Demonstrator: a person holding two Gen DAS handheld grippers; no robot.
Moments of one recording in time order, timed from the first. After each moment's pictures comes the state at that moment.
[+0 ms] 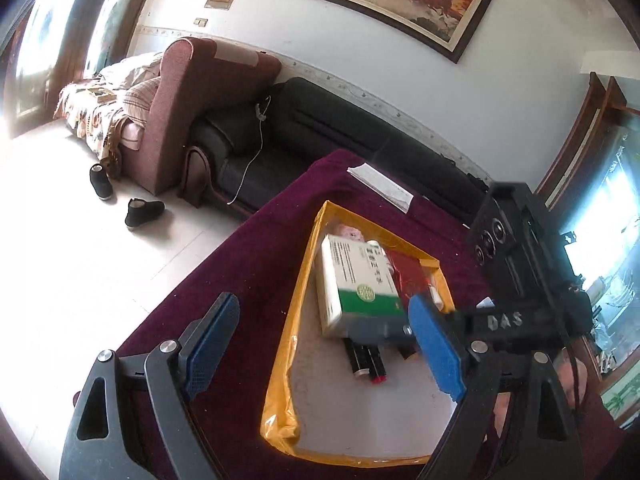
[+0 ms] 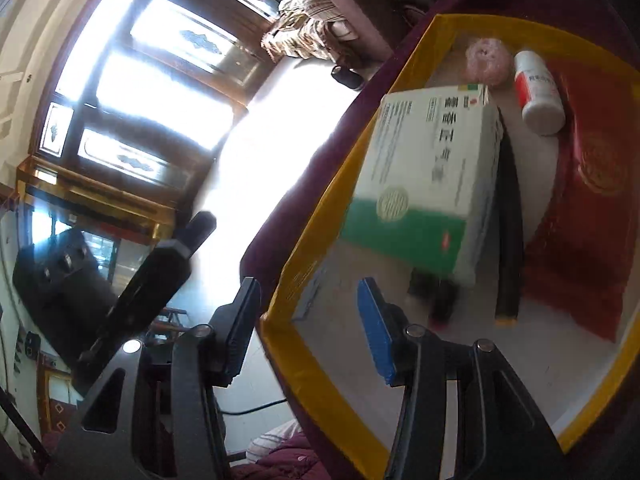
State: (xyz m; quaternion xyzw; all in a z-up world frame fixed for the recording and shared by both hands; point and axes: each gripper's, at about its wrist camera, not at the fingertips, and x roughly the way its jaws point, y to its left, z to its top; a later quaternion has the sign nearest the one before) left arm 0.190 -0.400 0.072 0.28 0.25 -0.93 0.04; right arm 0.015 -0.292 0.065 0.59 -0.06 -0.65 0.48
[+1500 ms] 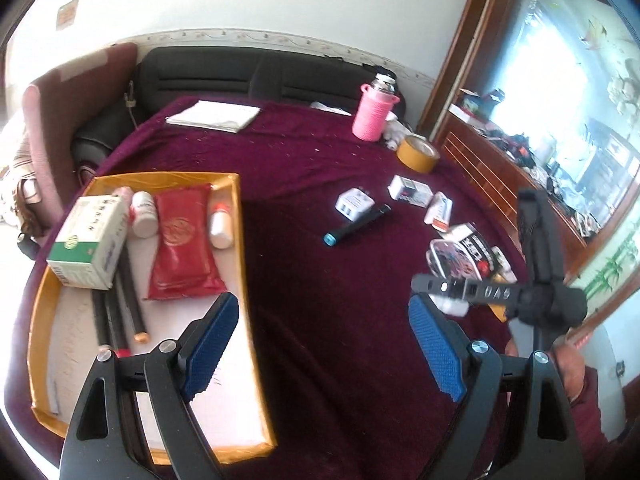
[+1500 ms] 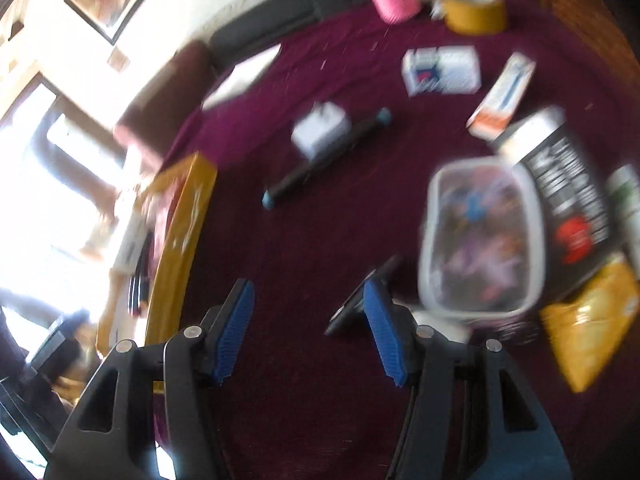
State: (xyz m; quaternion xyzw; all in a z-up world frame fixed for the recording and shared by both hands) left arm 0.118 -0.153 0.115 0.38 0.08 -0.91 -0.12; right arm 0.044 0.047 0.059 0.50 -0.18 -0.83 0.17
